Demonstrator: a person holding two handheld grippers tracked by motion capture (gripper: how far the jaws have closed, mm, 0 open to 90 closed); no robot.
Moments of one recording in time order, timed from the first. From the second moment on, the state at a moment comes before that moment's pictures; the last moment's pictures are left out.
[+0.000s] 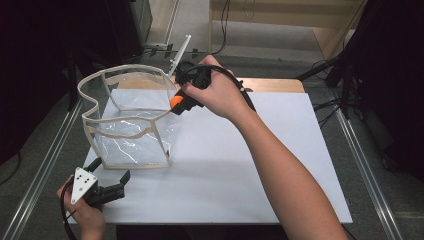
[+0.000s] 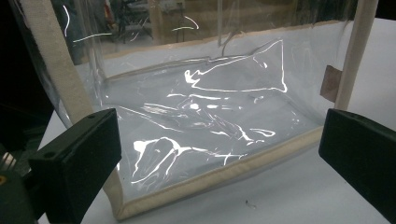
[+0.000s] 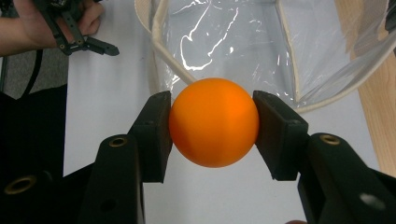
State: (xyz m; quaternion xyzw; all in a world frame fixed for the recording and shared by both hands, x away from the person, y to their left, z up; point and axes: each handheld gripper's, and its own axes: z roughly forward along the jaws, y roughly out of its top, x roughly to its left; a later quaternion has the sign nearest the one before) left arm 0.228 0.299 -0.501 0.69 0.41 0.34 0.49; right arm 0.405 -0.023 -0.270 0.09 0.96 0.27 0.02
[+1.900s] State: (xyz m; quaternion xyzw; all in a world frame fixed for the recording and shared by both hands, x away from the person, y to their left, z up) left arm 0.228 0.300 -0.501 0.69 0.41 0.34 0.49; right arm 0.424 0.019 -0.267 0.09 0.96 0.27 0.02
